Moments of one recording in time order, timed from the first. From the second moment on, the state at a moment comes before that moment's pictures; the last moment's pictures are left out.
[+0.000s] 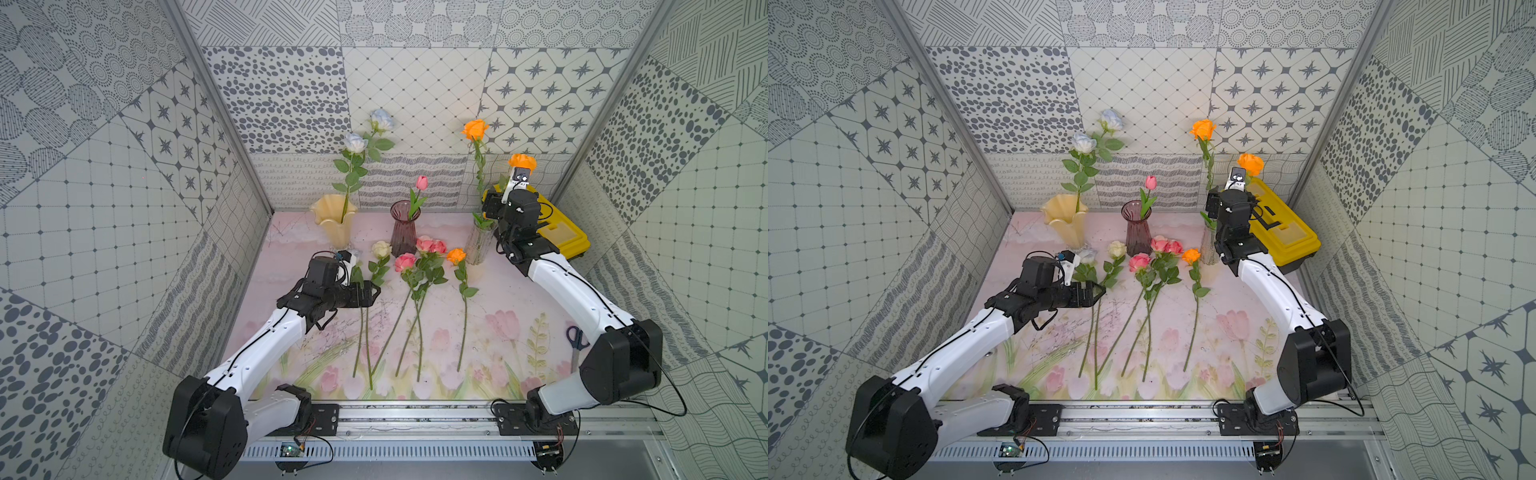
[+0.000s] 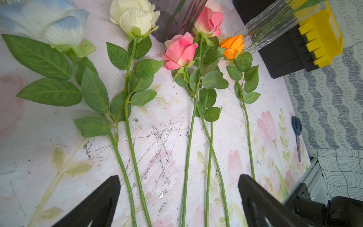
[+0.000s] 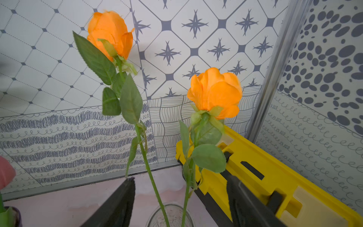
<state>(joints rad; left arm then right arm) -0.29 1.17 0.79 -0.38 0.35 -0.35 0.30 1.48 1.30 0.07 0.50 0.09</state>
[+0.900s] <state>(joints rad) -0.34 1.18 0.80 -0.45 0.29 -0.34 0.37 1.04 0.98 -0.30 0.35 0.33</state>
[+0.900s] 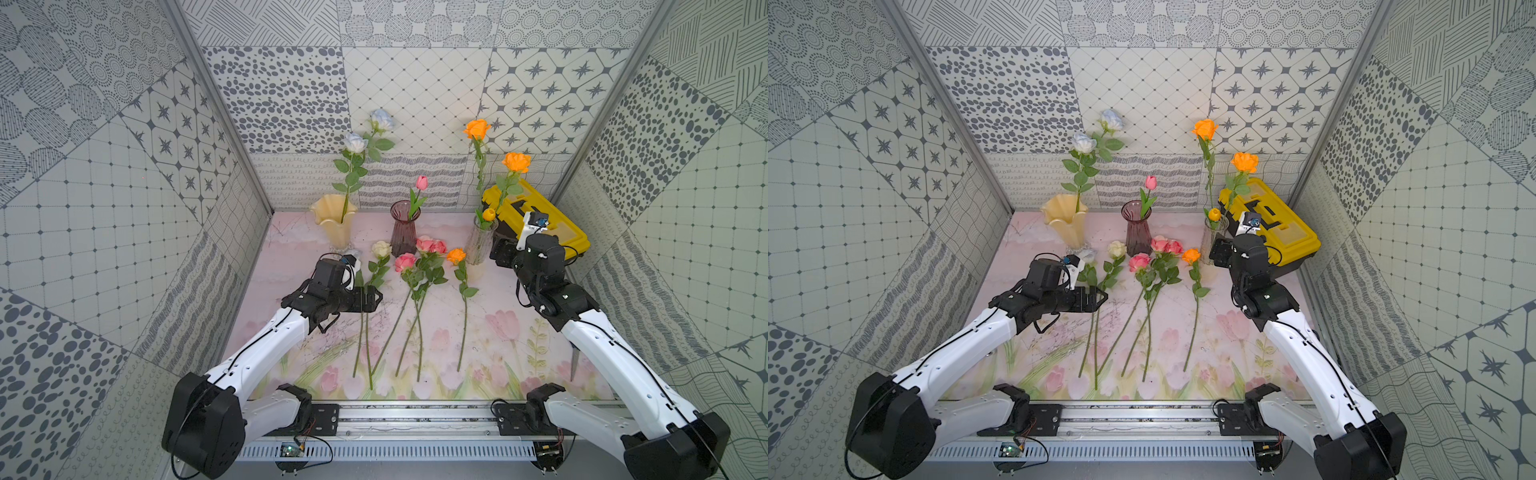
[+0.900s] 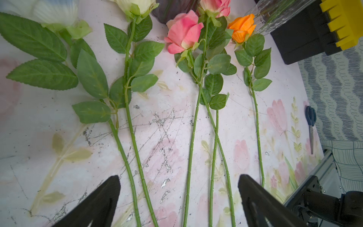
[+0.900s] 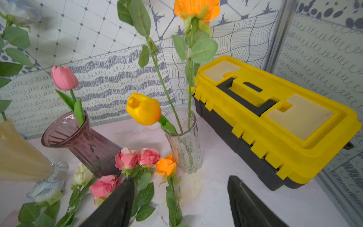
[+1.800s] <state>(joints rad) -0.34 1.18 0.80 -0.48 0.35 -0.34 0.44 1.36 0.85 -0.59 0.03 0.51</state>
